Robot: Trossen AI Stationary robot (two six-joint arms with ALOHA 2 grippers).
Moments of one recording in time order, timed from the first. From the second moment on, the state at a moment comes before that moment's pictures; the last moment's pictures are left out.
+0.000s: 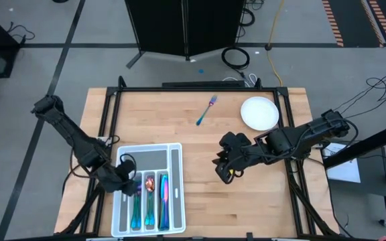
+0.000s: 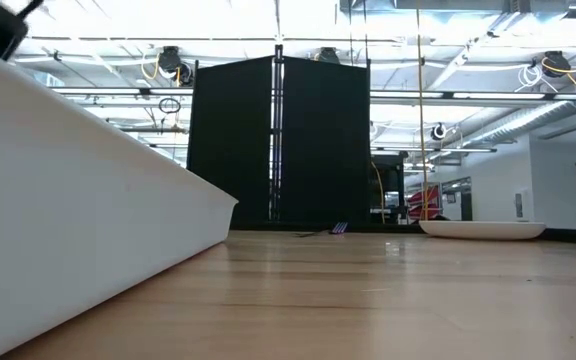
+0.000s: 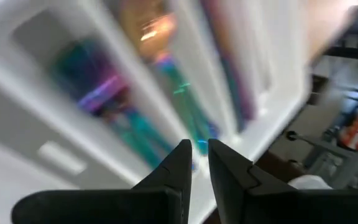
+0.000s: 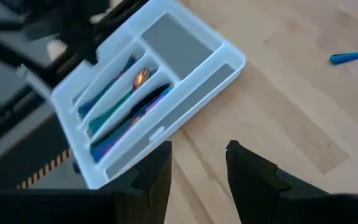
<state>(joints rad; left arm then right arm) -0.79 1.03 0.64 -0.54 -0.06 -1.83 0.38 1.53 1.62 -0.95 0.34 0.99</state>
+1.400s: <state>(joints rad) 0.44 2.16 1.69 -0.48 0.17 -0.53 -0.55 1.53 1.62 -1.31 -0.01 0.21</state>
